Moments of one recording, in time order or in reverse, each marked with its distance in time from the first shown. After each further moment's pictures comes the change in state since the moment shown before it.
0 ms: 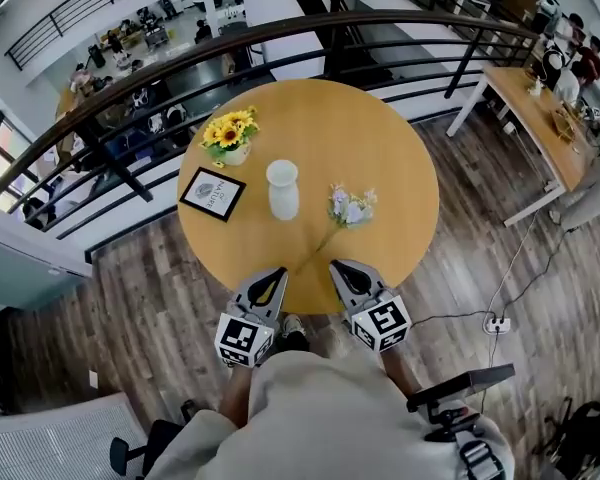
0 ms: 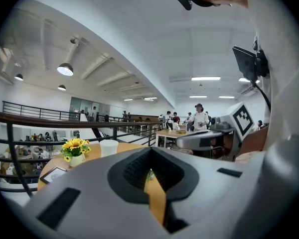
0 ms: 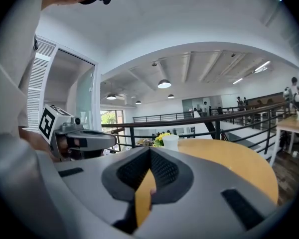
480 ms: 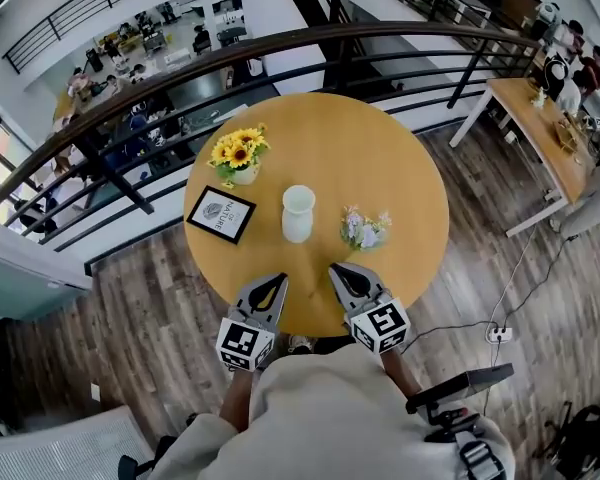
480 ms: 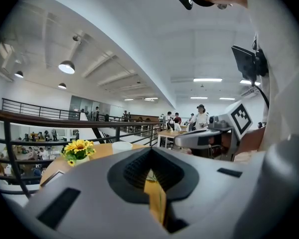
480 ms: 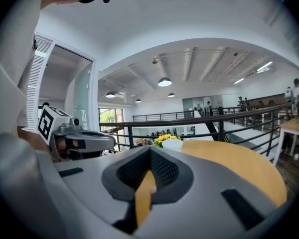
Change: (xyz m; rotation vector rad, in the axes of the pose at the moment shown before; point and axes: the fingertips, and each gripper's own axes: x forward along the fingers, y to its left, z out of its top) left arm 0.016 0.063 0.003 -0.019 0.000 -0.007; right arm 0.067 -0.008 0.017 -0.011 0.019 0.000
